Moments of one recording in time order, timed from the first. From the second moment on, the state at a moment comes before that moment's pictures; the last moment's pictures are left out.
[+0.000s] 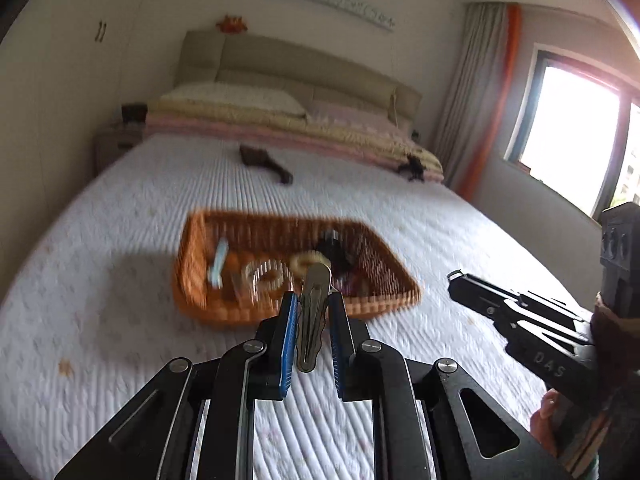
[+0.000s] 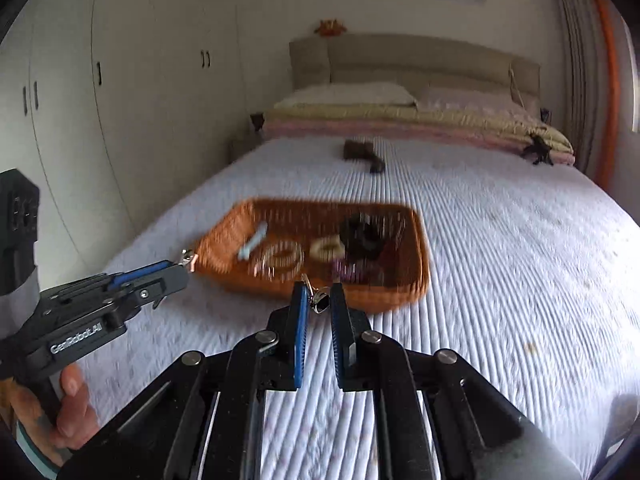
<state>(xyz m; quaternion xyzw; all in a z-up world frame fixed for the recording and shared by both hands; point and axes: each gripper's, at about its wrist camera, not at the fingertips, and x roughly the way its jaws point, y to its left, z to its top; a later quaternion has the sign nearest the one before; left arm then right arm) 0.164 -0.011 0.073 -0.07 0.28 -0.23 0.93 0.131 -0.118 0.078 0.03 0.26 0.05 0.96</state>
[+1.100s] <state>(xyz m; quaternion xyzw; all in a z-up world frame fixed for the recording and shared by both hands) 0.282 -0.005 0.007 -0.14 0.32 -0.21 0.91 0.264 -0.130 0.021 0.09 0.35 0.07 0.93</state>
